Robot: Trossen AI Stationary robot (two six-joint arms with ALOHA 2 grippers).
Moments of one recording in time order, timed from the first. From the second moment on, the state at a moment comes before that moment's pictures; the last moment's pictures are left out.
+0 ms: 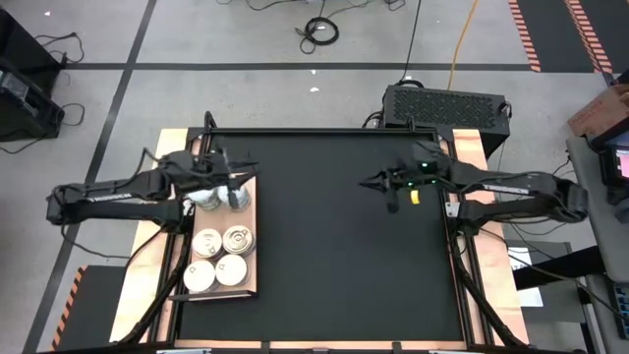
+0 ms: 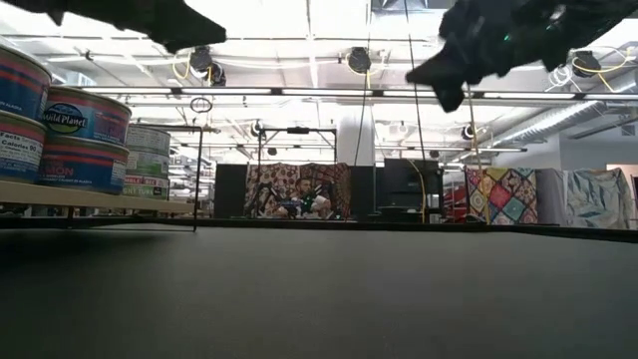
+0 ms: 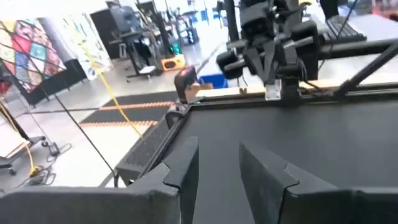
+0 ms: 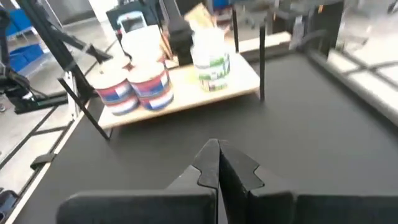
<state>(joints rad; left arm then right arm) 0.20 0.71 0.59 0.02 -0.08 0.22 -0.35 1.03 0.60 0.13 -0.37 0.13</state>
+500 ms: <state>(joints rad) 0.21 0.31 0.40 0.03 -0.07 0.10 -0.35 0.60 0.44 0.03 -0.09 0.20</state>
